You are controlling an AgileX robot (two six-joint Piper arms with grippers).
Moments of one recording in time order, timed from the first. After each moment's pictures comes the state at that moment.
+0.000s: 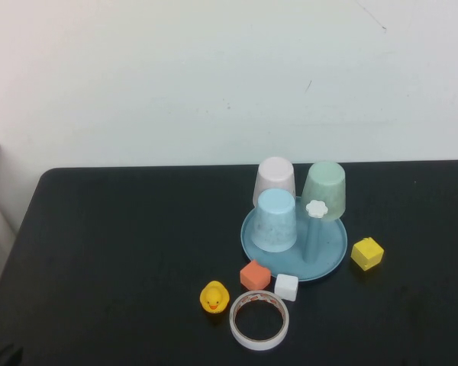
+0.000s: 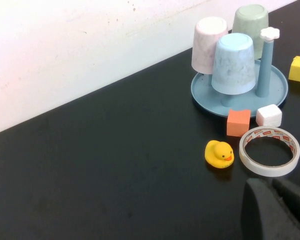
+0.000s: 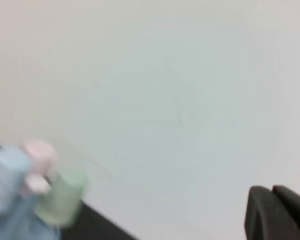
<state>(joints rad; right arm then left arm) 0.20 0.09 -0.13 0.94 0.06 -1.47 -0.82 0.22 -0.33 0.49 0.62 -0.44</state>
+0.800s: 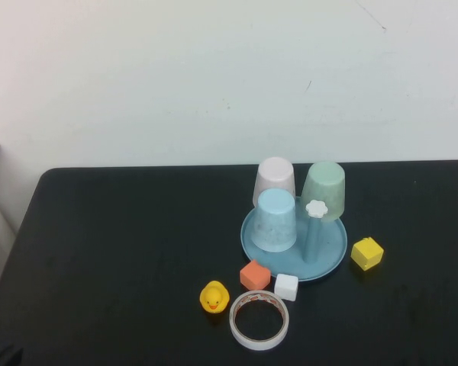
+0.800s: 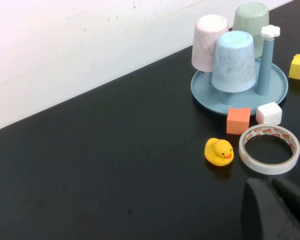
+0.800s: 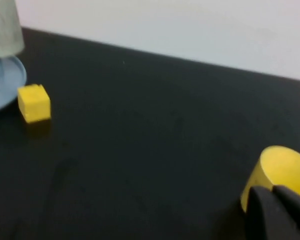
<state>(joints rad) 0.03 -0.01 0.00 -0.34 0.48 0.13 -0.82 0.22 -0.33 0.49 0.63 -0.44</state>
